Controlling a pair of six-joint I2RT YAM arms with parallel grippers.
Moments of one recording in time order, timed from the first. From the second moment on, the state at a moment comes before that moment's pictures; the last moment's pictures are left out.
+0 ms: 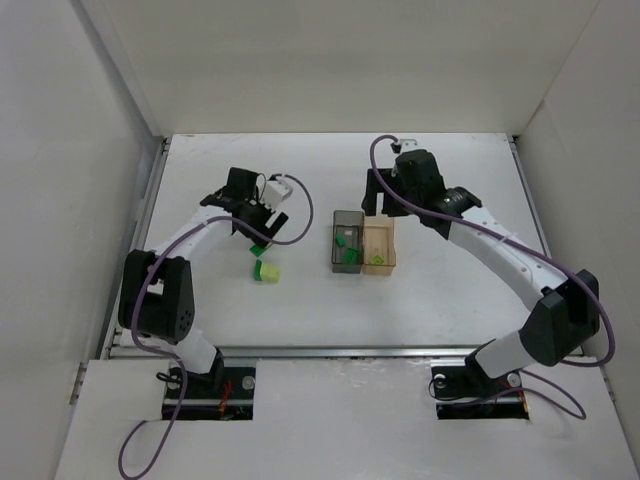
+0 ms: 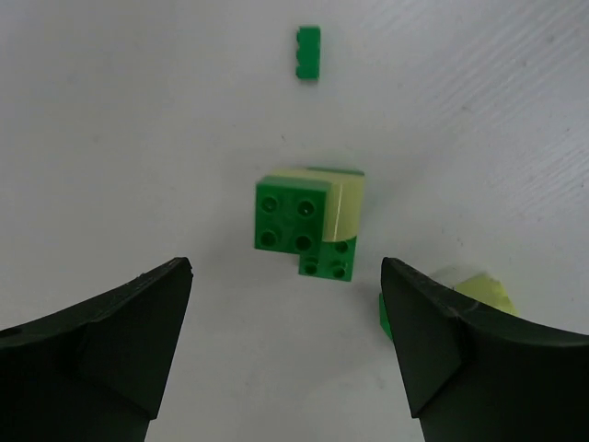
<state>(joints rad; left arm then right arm) -0.26 1.59 1.12 -0.48 0.08 0.48 0.53 1.47 1.31 -0.48 0.11 0.38</state>
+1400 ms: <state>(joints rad) -0.24 1.78 1.77 -0.63 0.52 0.15 0.59 1.49 1.37 -0.31 -0.07 0.30</state>
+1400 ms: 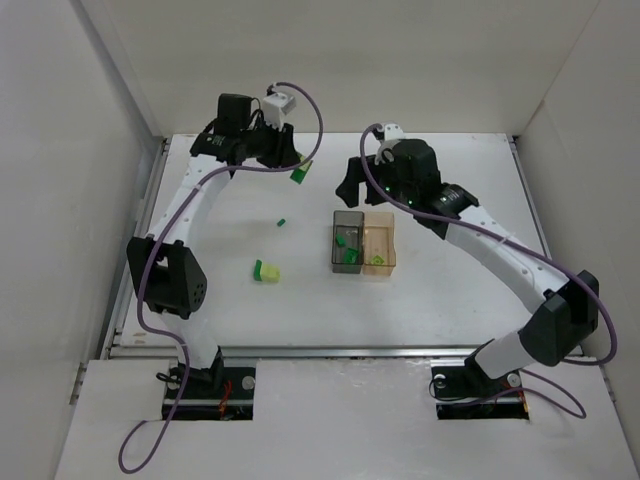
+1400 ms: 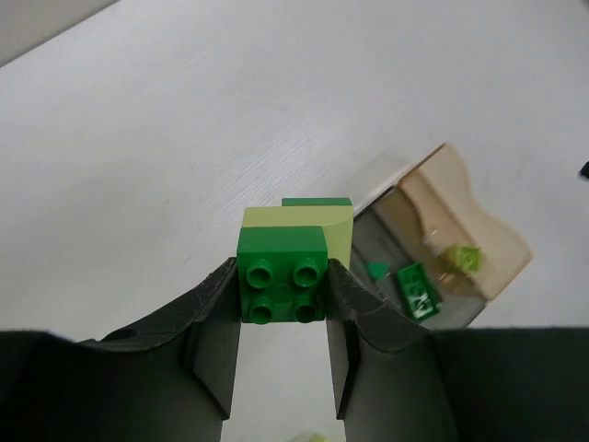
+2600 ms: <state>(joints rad) -0.35 1.78 1.91 -0.54 0.56 -0.34 0.60 1.63 1.47 -0.07 -0.11 0.47</state>
